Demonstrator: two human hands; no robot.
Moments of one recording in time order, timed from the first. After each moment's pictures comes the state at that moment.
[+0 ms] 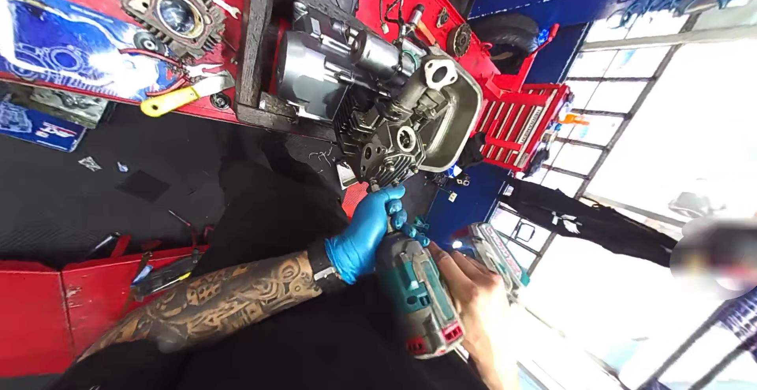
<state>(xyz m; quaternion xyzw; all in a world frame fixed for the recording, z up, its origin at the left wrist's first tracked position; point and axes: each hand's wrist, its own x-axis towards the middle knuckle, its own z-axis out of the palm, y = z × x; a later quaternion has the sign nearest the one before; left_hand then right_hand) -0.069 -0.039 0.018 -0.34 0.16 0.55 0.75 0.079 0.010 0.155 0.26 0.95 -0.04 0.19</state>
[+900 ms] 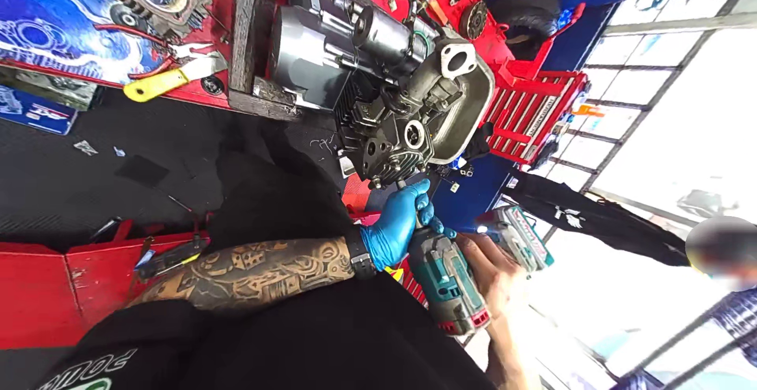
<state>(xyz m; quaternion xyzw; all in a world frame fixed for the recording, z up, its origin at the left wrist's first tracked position) -0.025 -0.001 0.011 -0.34 0.08 0.57 0.74 0.113 0.054 0.149 0.27 0.94 0.00 0.21</state>
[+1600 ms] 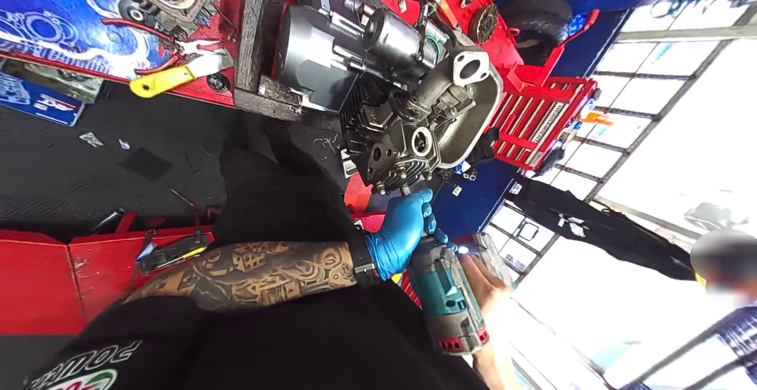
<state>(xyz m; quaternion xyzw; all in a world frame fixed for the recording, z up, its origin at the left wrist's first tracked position) -0.033 0.004 0.016 -0.34 0.19 0.53 0.75 0.115 0.031 0.135 0.36 0.92 -0.04 0.15</state>
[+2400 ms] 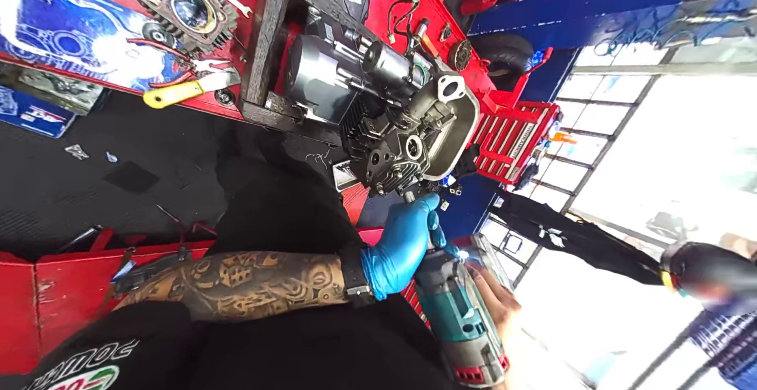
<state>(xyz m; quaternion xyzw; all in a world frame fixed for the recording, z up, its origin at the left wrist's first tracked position) -0.060 -0.021 0.055 -0.28 0.19 0.59 0.74 0.104 0.023 0.170 0.26 0.96 -0.04 0.10</state>
